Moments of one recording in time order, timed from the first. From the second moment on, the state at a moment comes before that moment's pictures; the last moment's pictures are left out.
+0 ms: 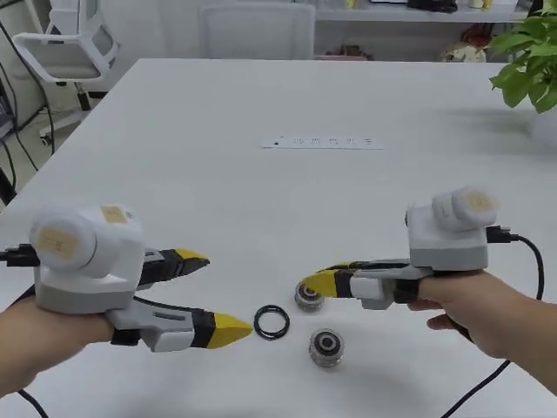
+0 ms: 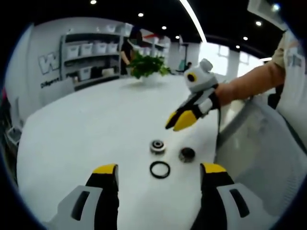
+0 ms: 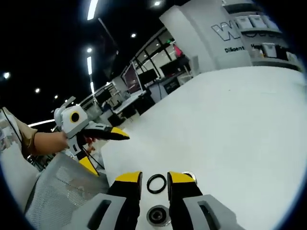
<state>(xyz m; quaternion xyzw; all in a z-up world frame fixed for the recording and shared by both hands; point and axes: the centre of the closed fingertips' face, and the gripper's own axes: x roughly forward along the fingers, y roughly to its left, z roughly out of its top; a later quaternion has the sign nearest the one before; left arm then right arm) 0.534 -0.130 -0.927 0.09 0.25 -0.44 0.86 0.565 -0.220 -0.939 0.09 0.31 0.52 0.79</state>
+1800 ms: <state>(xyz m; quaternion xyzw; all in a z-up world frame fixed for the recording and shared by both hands) 0.498 -0.116 -0.897 0.08 0.21 -0.41 0.88 0.508 -0.317 -0.920 -0.06 0.23 0.47 0.85</state>
